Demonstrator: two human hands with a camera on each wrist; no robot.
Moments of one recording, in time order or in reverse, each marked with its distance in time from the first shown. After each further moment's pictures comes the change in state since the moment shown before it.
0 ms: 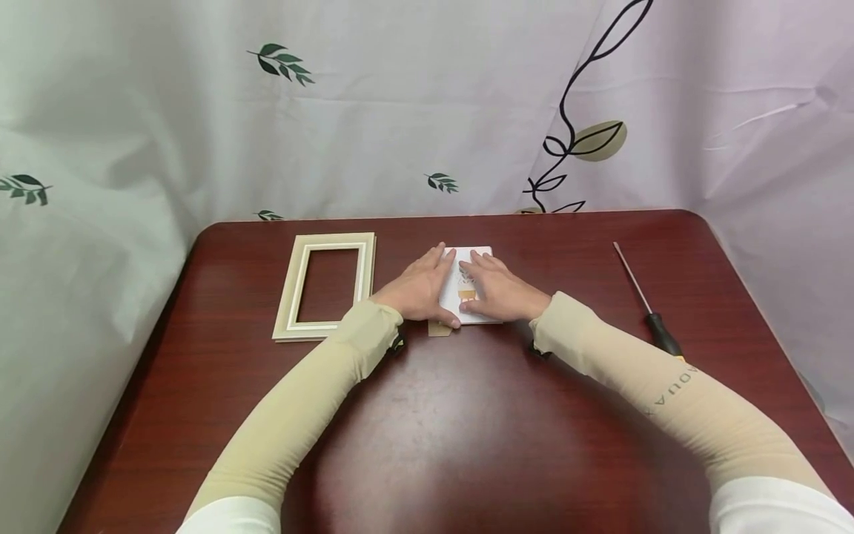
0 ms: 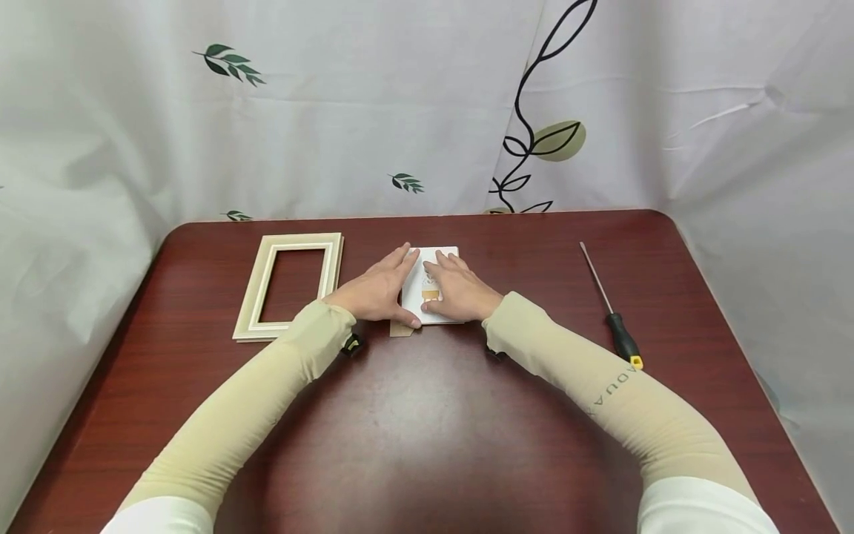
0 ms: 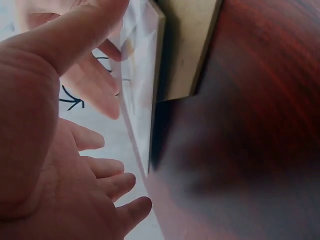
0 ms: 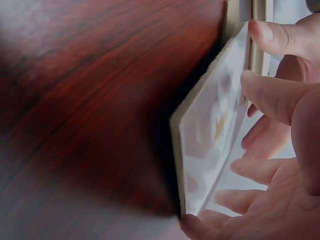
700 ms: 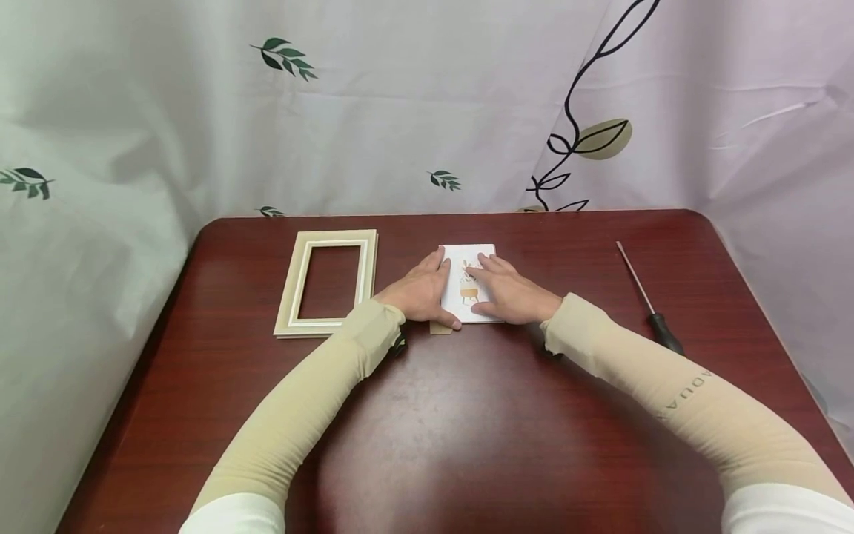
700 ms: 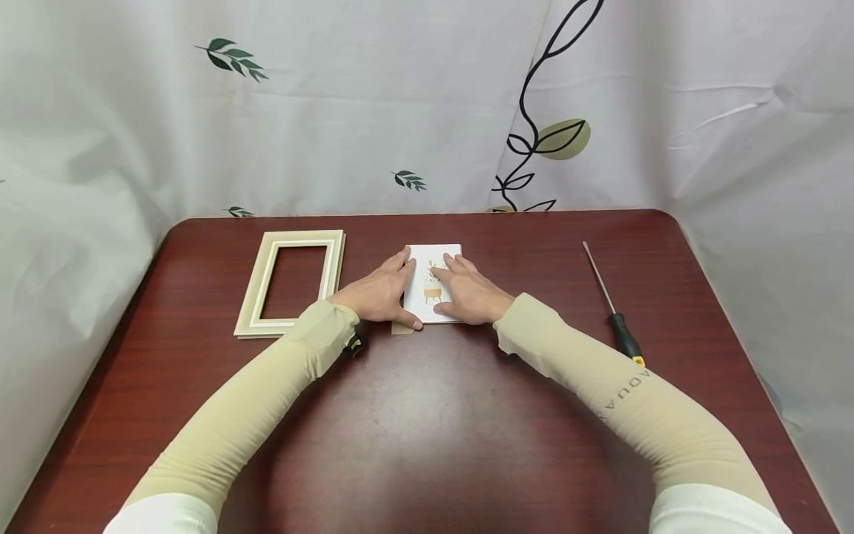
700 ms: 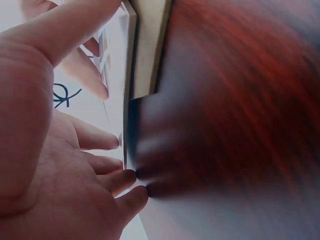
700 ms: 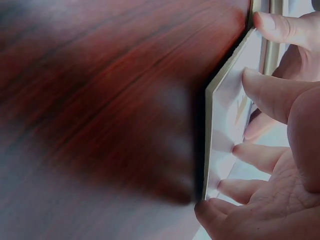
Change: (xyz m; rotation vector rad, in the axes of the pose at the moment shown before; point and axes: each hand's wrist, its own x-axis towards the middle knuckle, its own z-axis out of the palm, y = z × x) left_hand 0.002 -0.003 0.009 0.013 -0.047 -0.026; right_hand -0.007 0.015 0.004 -0.057 -0.016 -0.048
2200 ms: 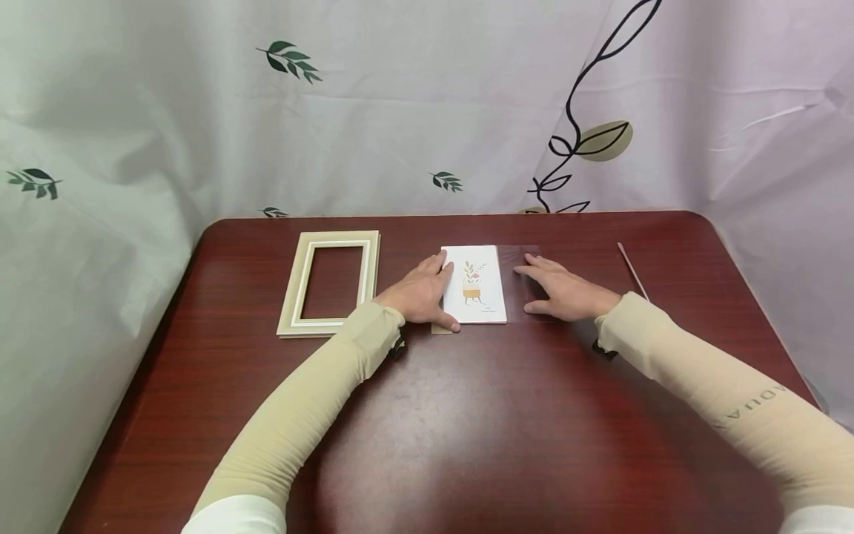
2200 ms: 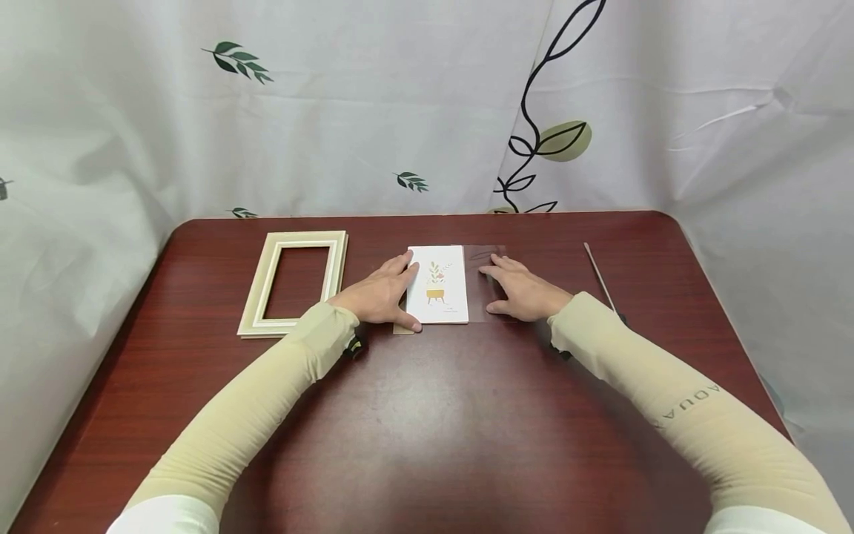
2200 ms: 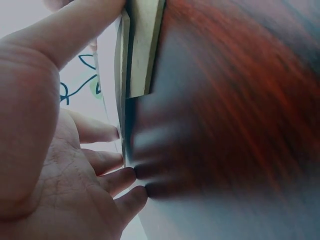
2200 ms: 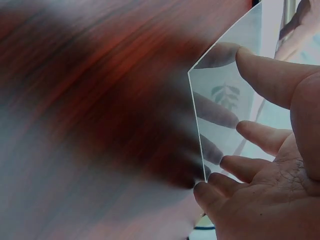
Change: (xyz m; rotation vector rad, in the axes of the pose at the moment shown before) left_hand -0.004 -0.003 0.001 0.003 -0.014 -0.003; right_hand -0.044 0.054 -0.023 0.027 -0.036 0.045
